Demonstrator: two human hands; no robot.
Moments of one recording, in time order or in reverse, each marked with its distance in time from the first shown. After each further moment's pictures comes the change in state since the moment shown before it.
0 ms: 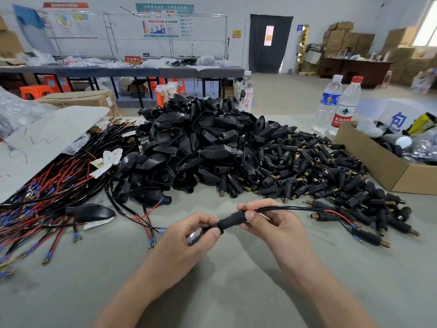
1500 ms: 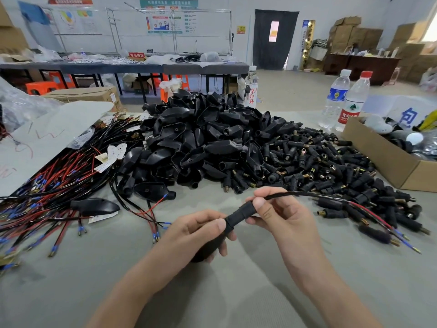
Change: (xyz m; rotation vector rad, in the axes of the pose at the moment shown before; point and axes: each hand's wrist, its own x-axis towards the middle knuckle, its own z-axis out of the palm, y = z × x) left_hand -0.003 0.017 -0.006 -0.360 -0.227 -0.097; right_hand -0.011 -0.019 0.018 -0.043 0.087 -0.090
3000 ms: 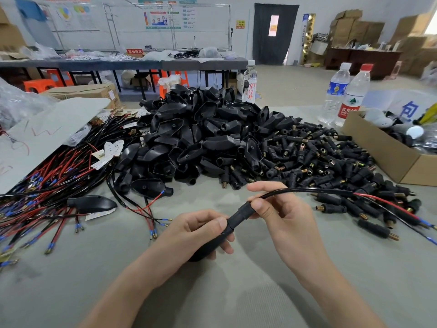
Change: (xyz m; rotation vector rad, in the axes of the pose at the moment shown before) left_hand 0.004 -0.001 0.006 -0.071 0.006 -0.068; right_hand -0.001 0.000 -0.010 -0.337 -0.081 -0.164
